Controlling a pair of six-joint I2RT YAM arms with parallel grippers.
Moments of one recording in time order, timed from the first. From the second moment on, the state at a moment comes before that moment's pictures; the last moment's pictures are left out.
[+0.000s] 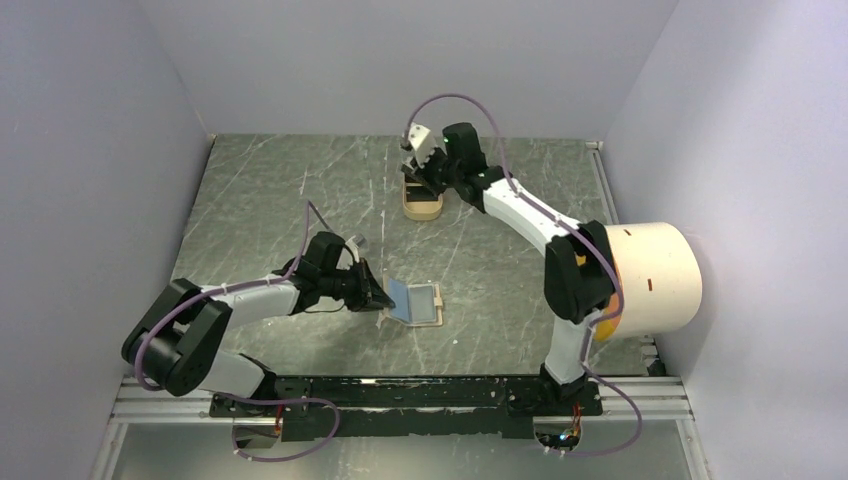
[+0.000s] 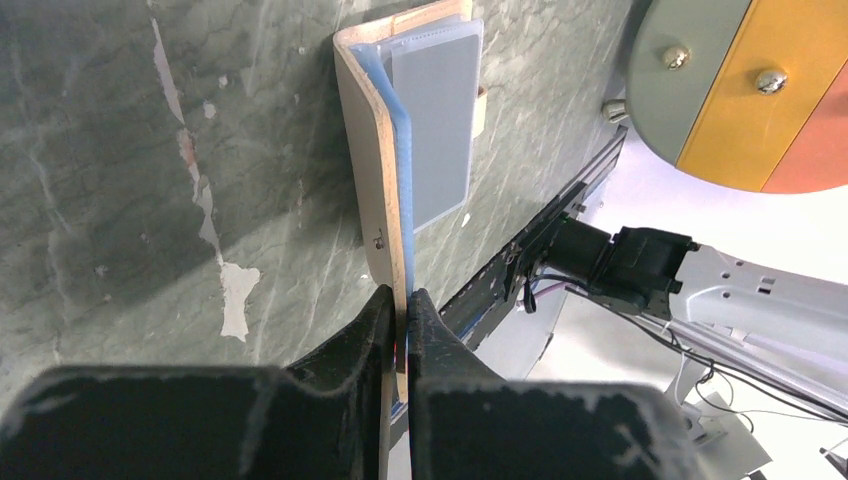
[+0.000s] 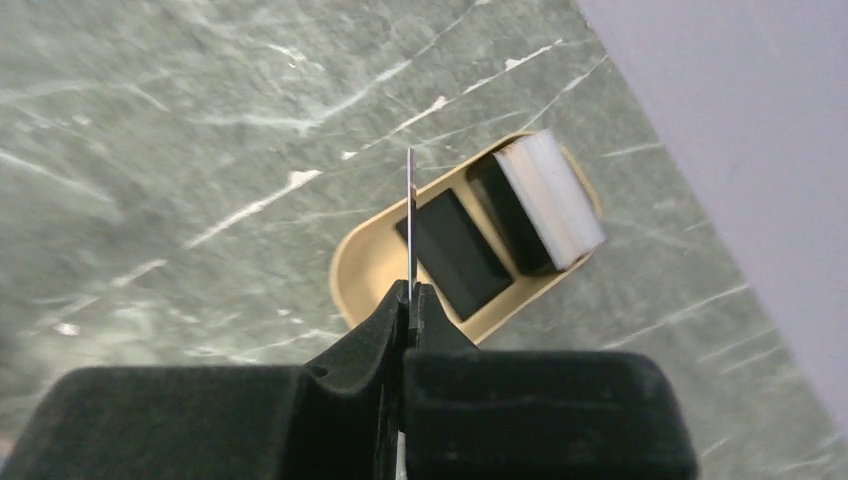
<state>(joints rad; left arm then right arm) -0.55 1.40 0.51 0.12 0.59 -0.96 0.50 1.91 1.55 -0.19 -0.28 -0.54</state>
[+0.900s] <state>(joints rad) -0.55 1.42 0.47 0.17 0.49 -0.98 0.59 1.39 0.67 0.20 -0.42 0.61</state>
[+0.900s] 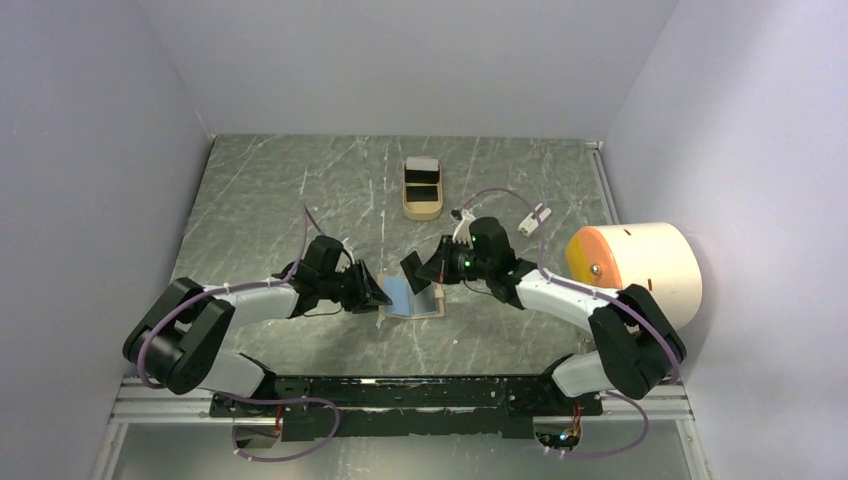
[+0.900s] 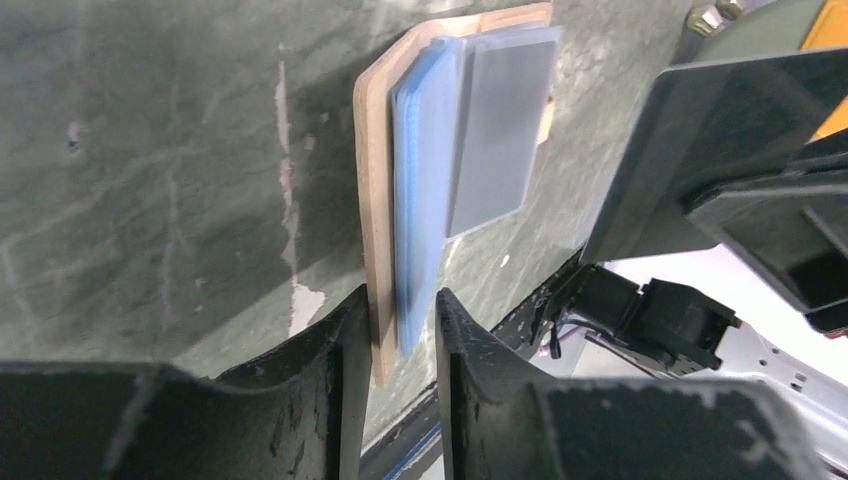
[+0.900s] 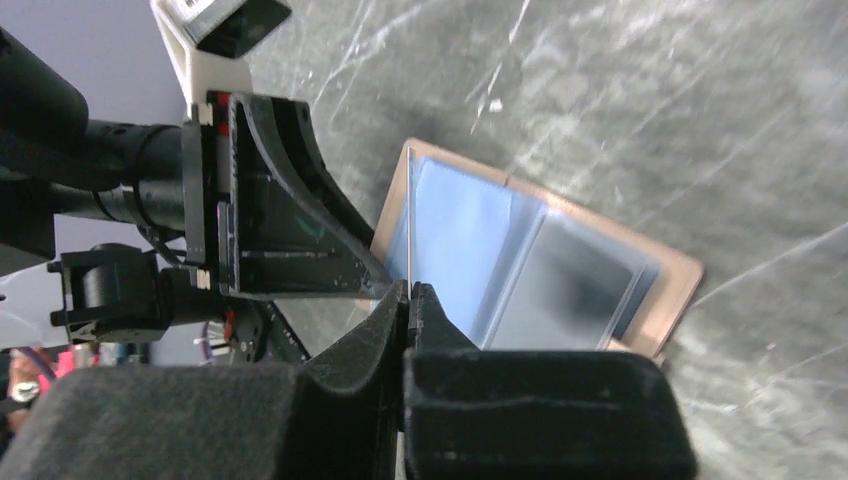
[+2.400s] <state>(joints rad) -0.55 1.36 0.34 0.18 0.47 -0.97 0.67 1.62 0.38 0.73 -0.31 0.92</state>
